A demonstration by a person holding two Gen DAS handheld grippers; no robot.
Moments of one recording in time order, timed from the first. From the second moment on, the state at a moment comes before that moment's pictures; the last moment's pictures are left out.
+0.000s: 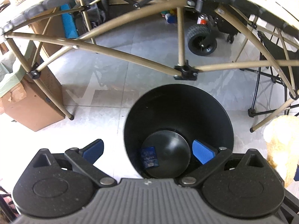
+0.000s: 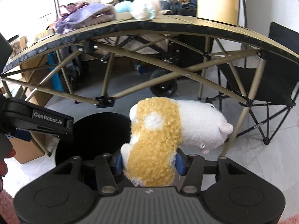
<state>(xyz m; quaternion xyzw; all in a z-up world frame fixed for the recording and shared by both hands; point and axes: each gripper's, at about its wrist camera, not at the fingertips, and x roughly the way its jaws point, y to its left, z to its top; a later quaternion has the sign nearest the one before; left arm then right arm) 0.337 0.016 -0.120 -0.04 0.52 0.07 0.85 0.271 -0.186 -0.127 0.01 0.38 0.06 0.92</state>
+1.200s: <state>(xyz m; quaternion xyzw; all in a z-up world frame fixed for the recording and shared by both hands) 0.274 0.168 -0.154 -0.02 0.47 0.18 0.86 0.314 -0.083 -0.150 0.00 0.46 0.14 0.88</state>
